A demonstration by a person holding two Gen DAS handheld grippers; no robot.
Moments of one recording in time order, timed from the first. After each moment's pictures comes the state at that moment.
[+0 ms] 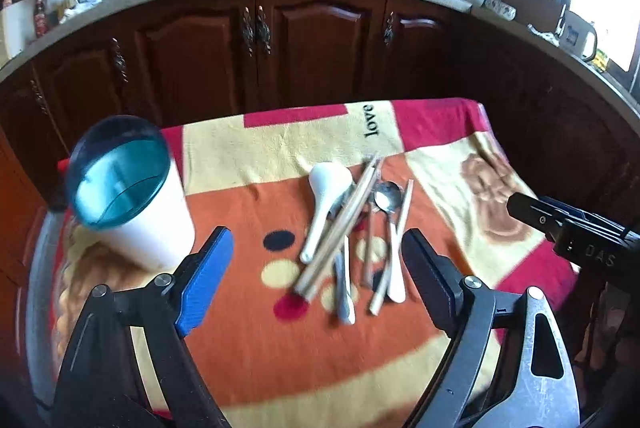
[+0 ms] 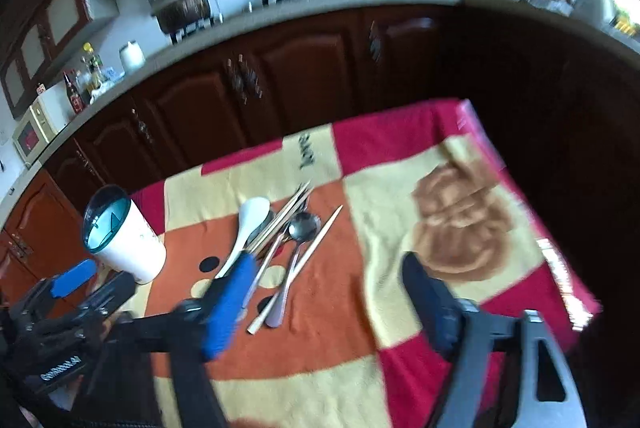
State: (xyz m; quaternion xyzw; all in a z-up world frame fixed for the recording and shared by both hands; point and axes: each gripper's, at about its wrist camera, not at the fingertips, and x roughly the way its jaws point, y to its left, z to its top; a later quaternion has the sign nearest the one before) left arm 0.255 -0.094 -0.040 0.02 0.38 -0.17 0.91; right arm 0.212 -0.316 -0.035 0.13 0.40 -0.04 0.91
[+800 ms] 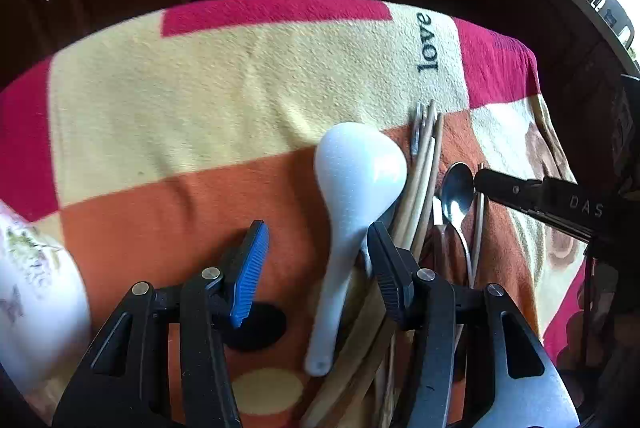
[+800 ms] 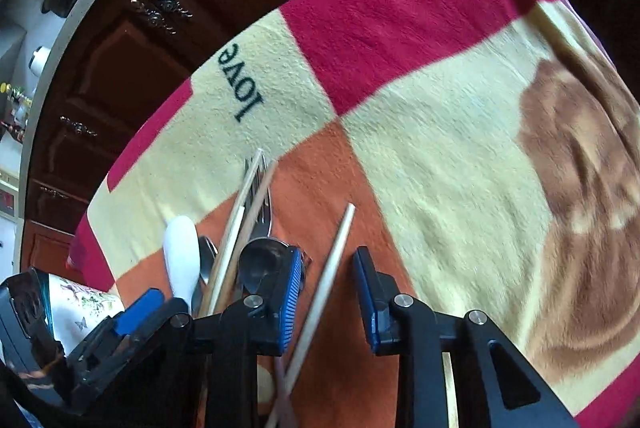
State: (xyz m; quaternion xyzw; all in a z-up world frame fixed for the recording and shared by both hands) left arm 0.408 -0.125 -0.146 0.01 0.54 -0.21 0.81; right arm 0.381 -0.354 -0.155 0.26 0.53 -0.05 0.80
